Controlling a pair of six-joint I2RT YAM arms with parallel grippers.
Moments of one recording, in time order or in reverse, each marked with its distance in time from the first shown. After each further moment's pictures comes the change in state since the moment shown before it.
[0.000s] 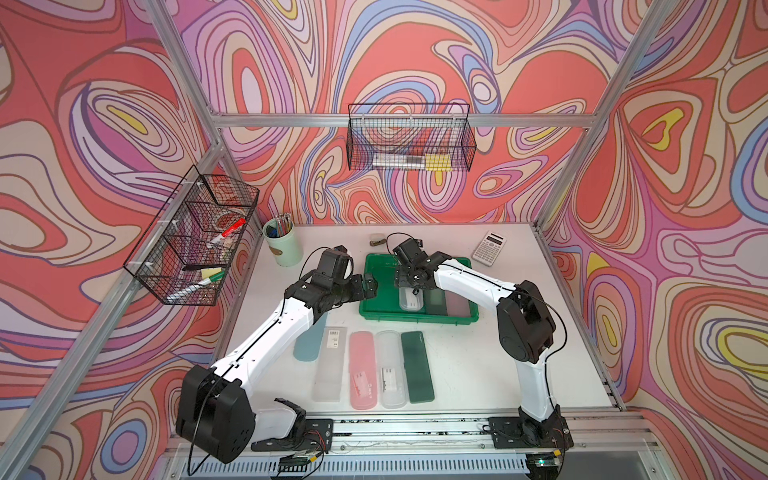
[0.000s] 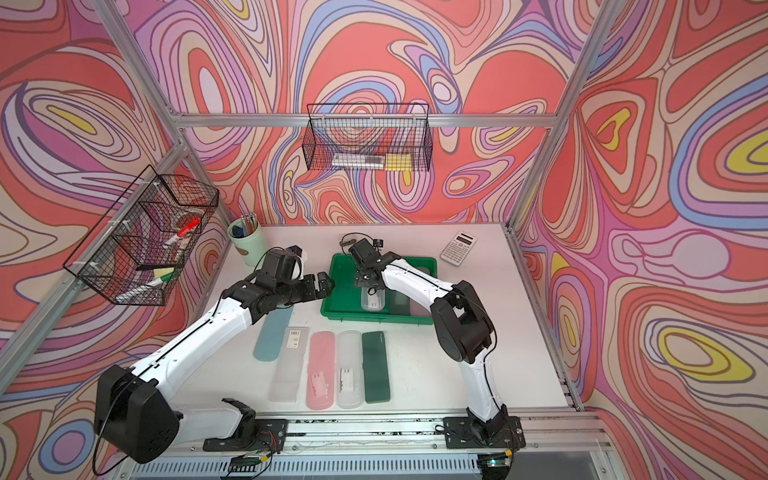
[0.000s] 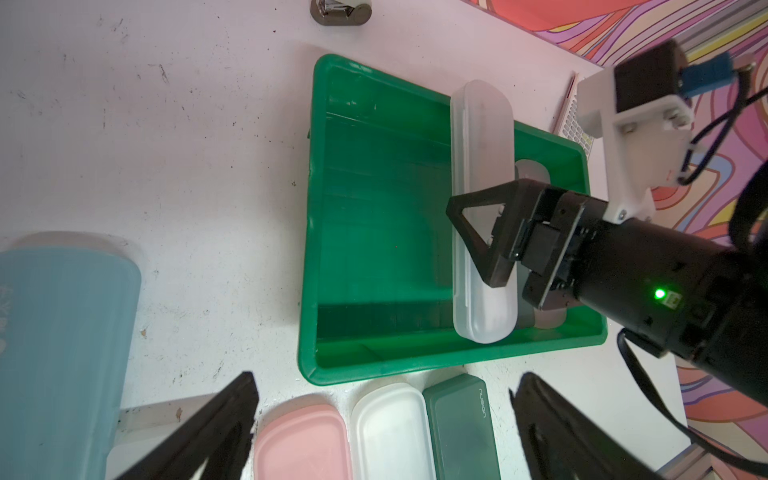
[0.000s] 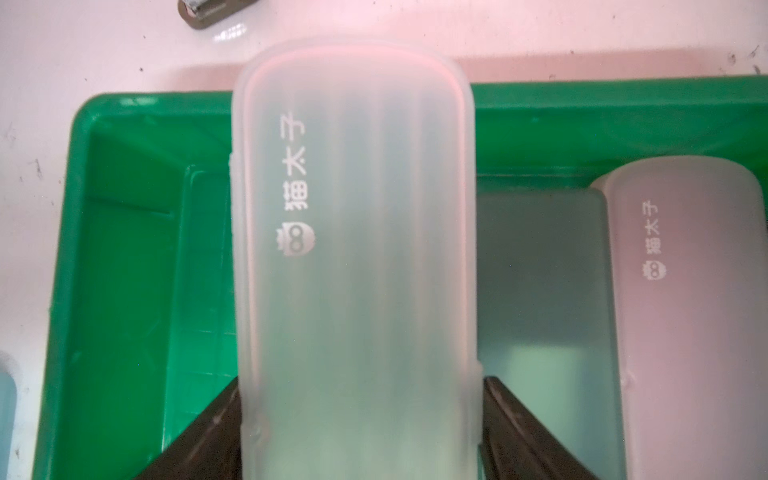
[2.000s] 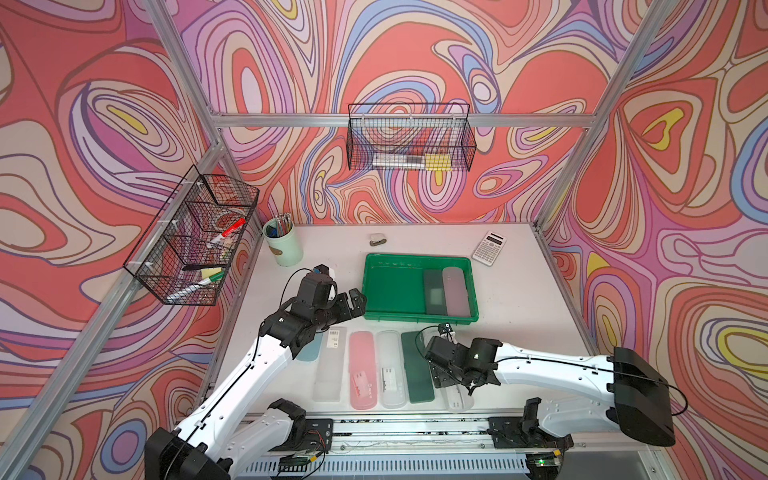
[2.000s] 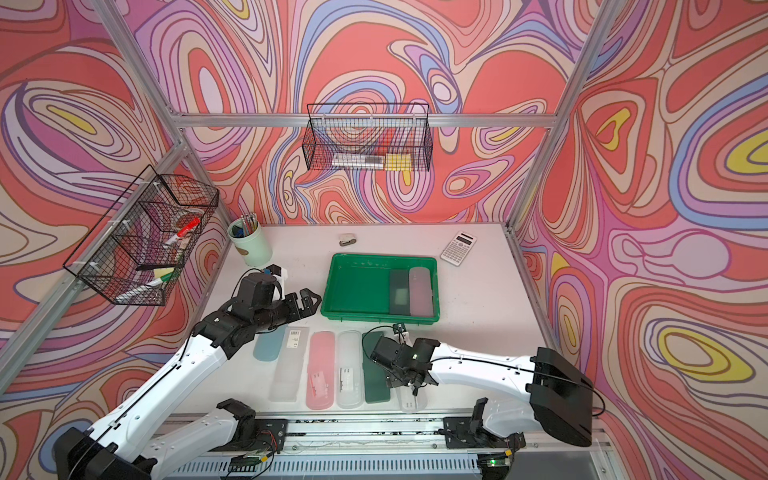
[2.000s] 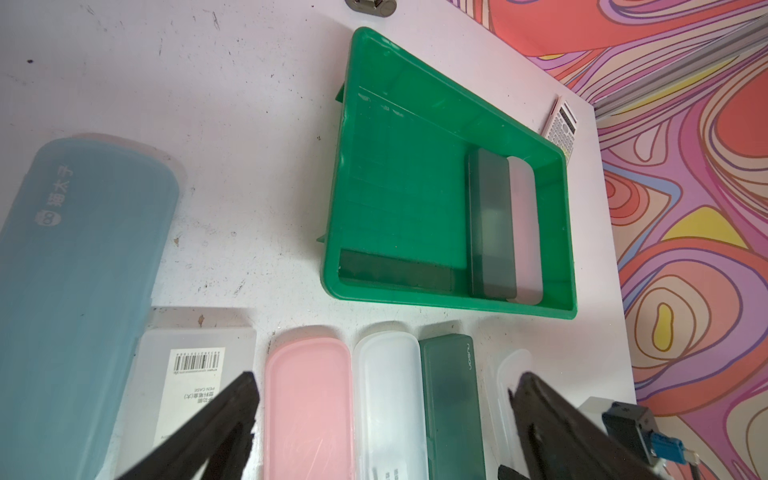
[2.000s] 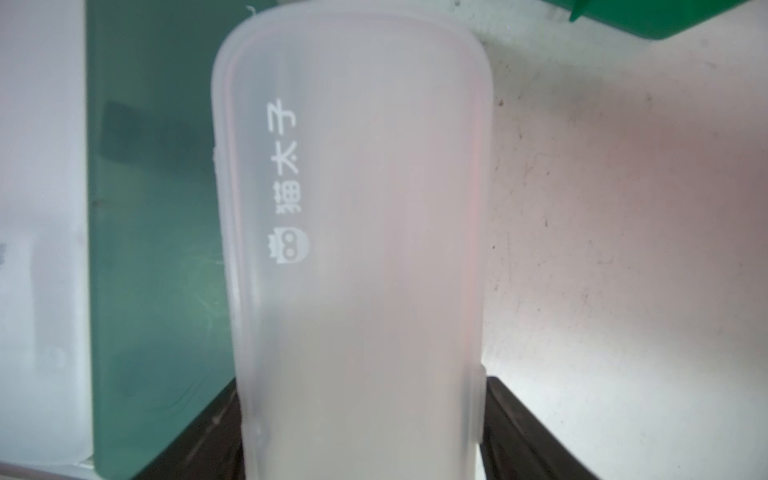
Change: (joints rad) left arm 0.003 -0.307 -0.188 -0.054 -0.018 -0.124; right arm 0.443 -0.778 -0.932 -0.141 -0.018 0.189
